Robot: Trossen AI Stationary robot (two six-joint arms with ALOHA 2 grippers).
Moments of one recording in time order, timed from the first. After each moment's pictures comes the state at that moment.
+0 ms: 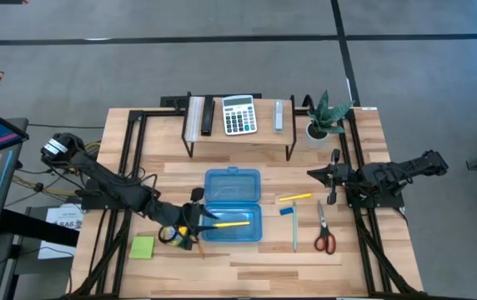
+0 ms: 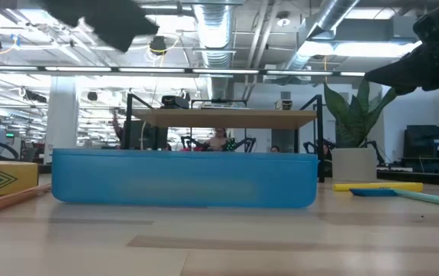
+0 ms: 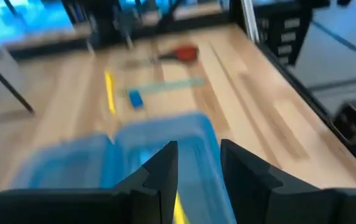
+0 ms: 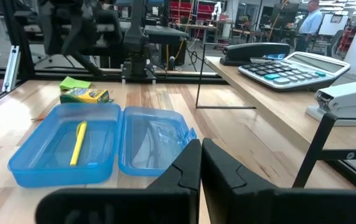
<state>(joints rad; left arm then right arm) -0.50 1.32 0.66 0.26 -0.36 -0.04 0.28 0.02 0.07 -0.13 0.50 -0.03</state>
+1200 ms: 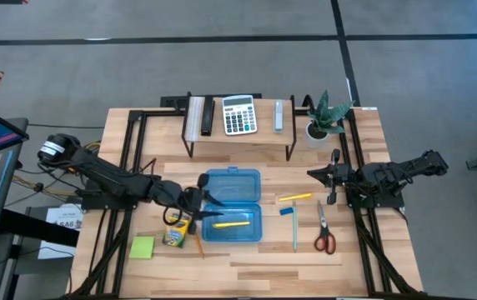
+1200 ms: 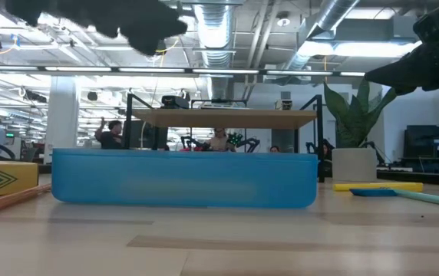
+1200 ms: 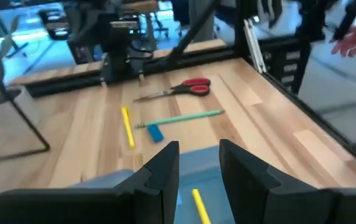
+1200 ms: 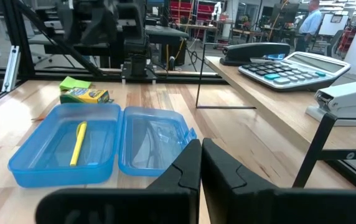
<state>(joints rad) -0.31 1.28 0.57 0.46 -0.14 0.05 0.28 0.02 0.07 -0.13 0.50 -0.03</state>
